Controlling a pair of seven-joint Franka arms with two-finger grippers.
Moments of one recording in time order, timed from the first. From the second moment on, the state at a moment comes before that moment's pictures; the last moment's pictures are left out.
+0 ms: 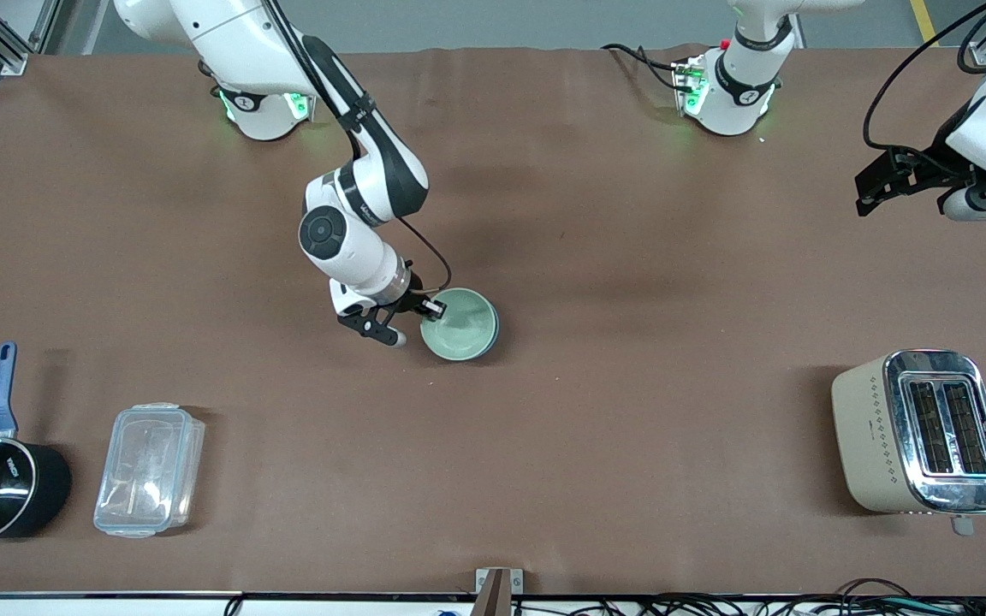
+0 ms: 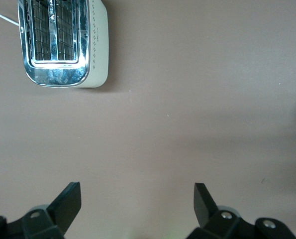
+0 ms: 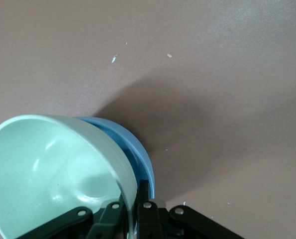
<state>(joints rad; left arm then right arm) -0.04 -0.08 -0.08 -1.64 0.04 1.56 -0.10 0.64 0.49 -0.04 -1.93 0.45 2.54 0.71</state>
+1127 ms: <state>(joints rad) -0.04 -0.08 -0.08 -1.64 0.02 1.57 -0.09 0.59 0.21 -0.23 -1.88 0.27 2.18 0.67</state>
